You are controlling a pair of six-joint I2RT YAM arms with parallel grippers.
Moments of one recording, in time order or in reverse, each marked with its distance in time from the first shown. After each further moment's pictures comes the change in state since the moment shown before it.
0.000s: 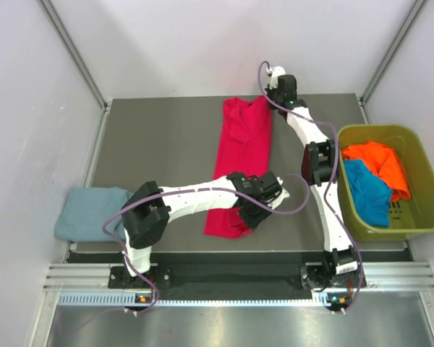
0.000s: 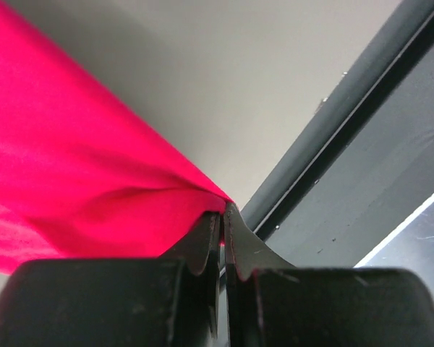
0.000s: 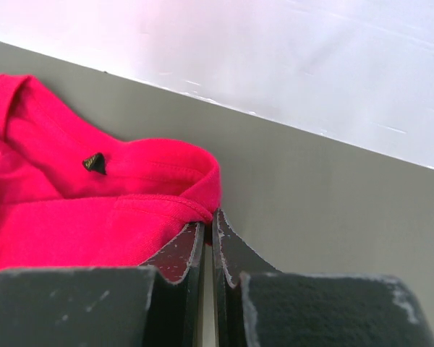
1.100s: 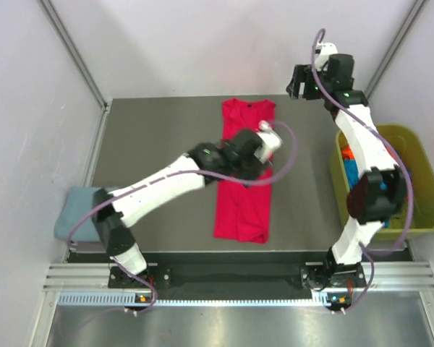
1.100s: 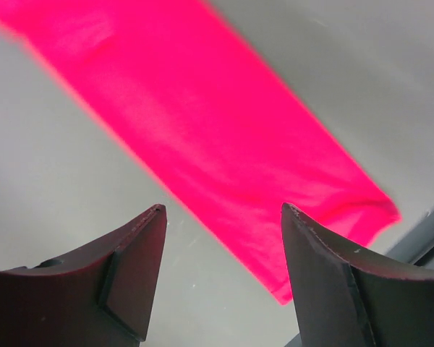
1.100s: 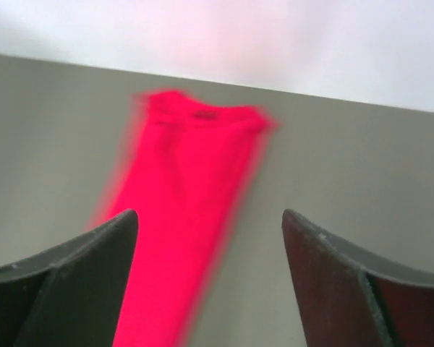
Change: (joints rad) left arm 0.097 -0.187 0.209 0.027 -0.386 0.217; right arm -0.104 -0.867 -0.692 -0.108 -0.133 0.142
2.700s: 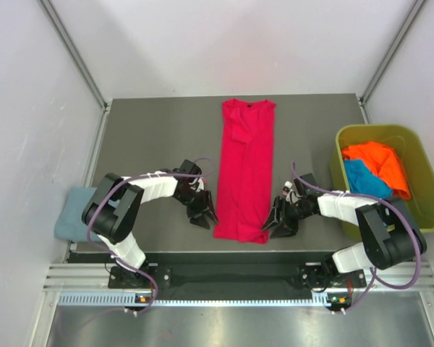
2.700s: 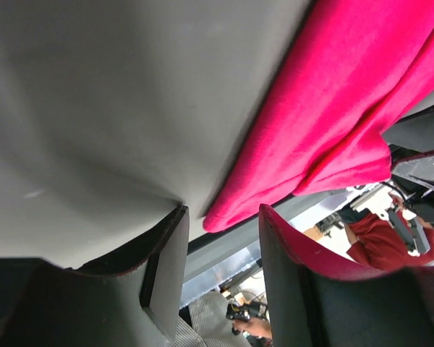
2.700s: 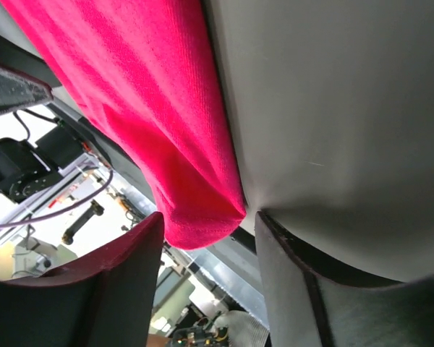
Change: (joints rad) left arm 0.530 0.001 -0.836 0.272 0.823 -0.756; right arm 0.225 -0.444 -1.353 0.029 -0.551 0.652
